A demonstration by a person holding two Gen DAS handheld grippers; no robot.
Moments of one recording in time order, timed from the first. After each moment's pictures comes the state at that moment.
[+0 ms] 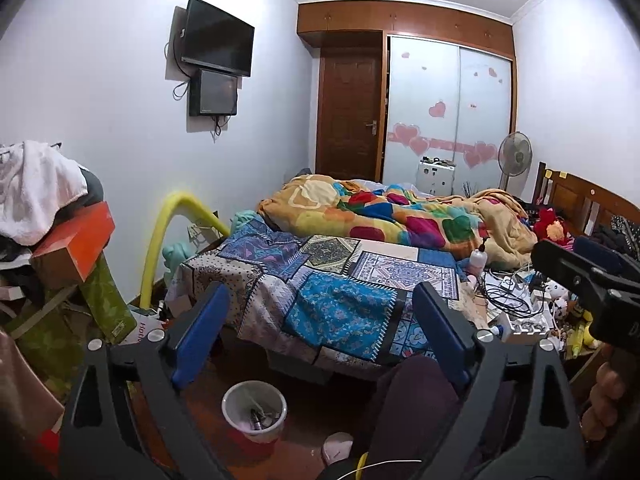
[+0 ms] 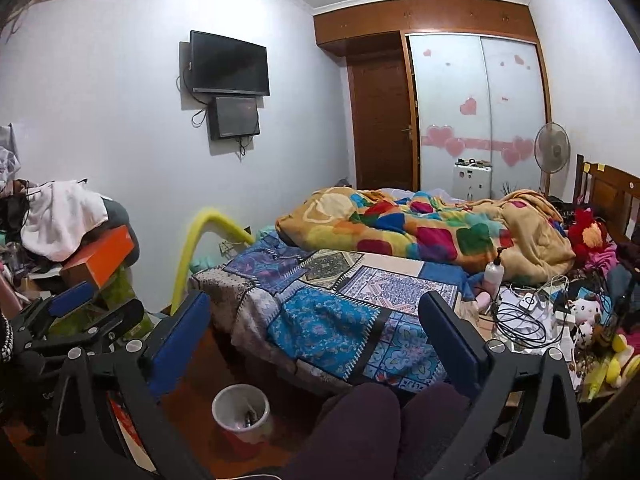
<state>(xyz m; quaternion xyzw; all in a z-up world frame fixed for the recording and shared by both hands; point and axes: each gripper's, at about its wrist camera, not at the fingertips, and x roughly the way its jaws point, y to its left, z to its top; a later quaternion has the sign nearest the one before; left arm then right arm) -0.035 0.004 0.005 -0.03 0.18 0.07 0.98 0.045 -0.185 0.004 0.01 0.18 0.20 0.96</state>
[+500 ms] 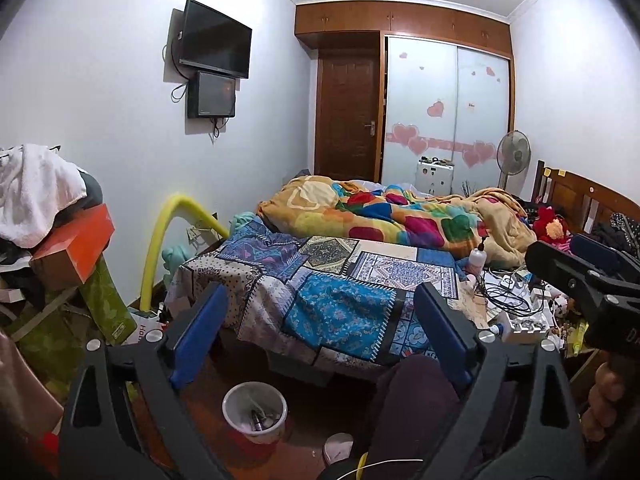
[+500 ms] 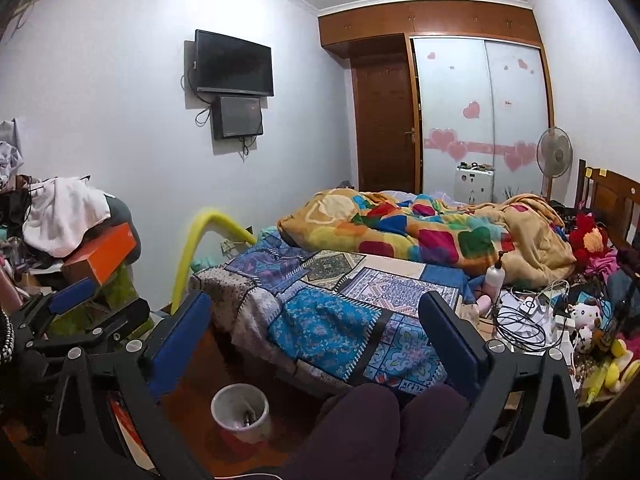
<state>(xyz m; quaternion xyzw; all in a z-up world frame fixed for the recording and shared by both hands) -0.036 0.000 0.006 -0.03 0.18 0.07 0.98 0.041 -0.184 0.006 0.01 0.18 0.21 0.96</state>
